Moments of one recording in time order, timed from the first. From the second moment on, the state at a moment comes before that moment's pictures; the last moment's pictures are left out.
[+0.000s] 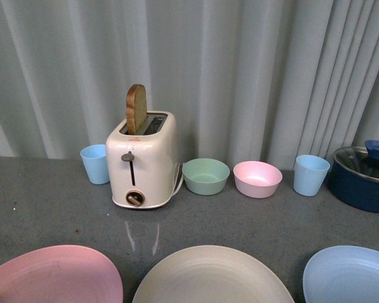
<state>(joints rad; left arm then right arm) 0.33 2.08 0.92 0.03 0.37 0.44 0.00 0.00 0.01 0.00 0.00 -0.01</state>
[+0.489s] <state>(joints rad) 0.36 2.02 1.02 -0.11 0.35 0.48 0.00 0.00 0.01 0.00 0.00 -0.01</state>
